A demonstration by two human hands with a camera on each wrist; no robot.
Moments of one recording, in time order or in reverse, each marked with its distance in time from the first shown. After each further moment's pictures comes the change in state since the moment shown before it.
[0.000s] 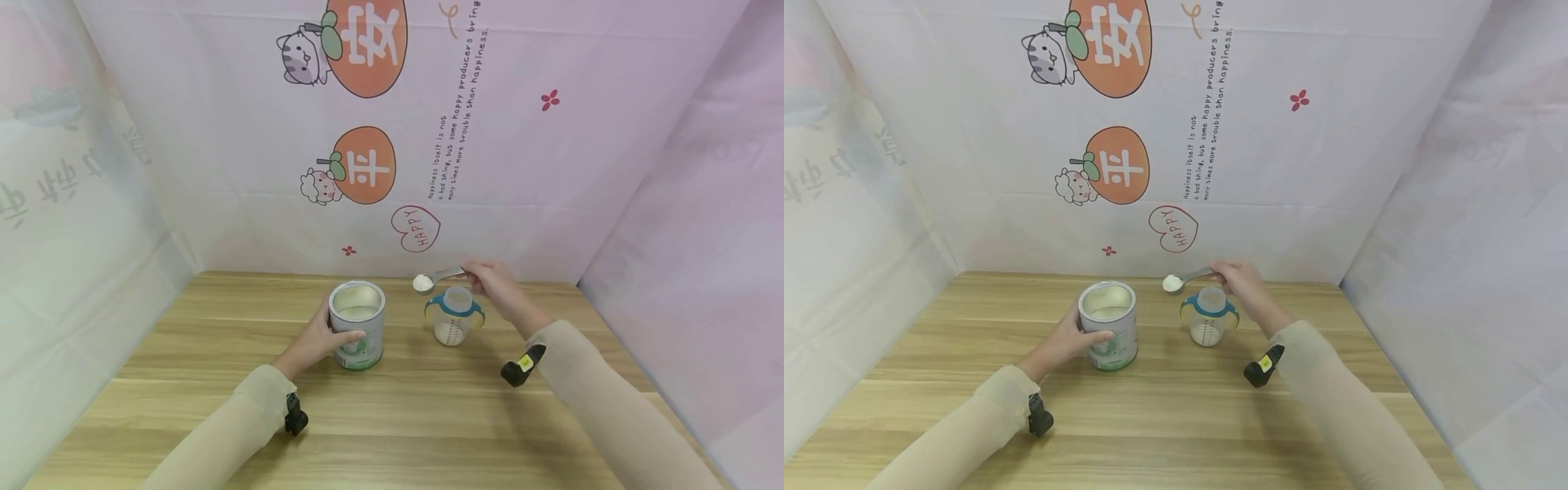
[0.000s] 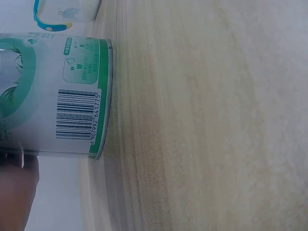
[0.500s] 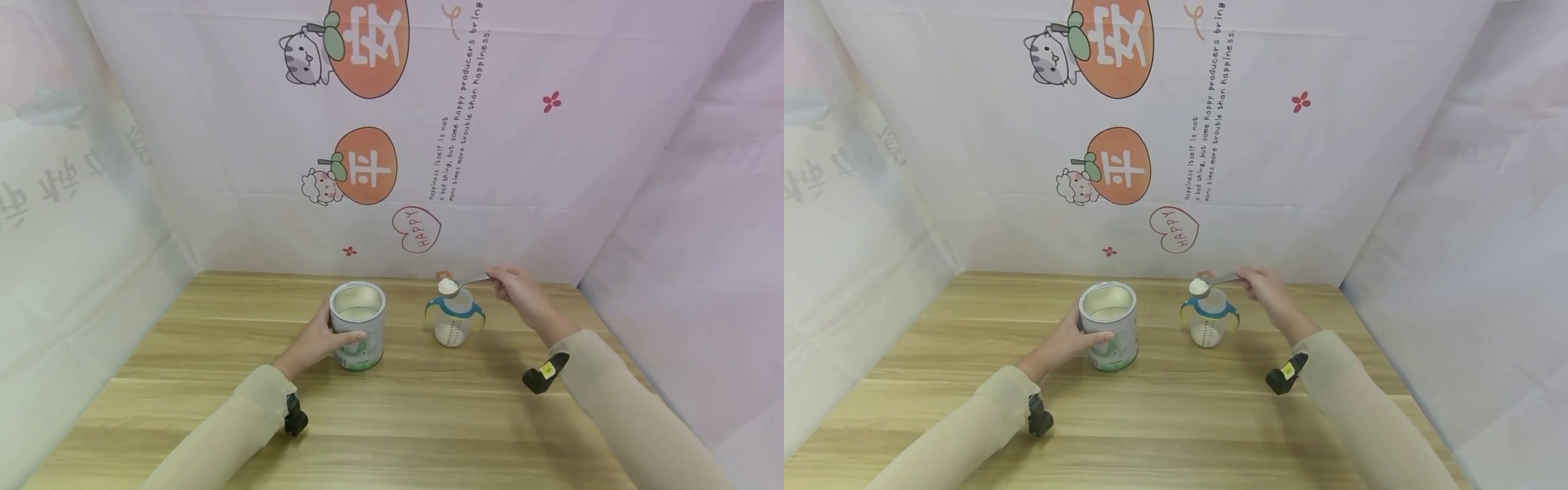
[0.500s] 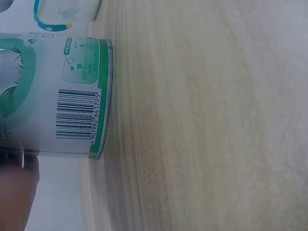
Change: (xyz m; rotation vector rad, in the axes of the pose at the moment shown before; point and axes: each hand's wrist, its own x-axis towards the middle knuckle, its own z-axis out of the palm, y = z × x) left_hand 0.000 0.001 0.000 0.009 0.004 -0.002; right_hand -0.012 0.015 -0.034 -0.020 0.039 0.027
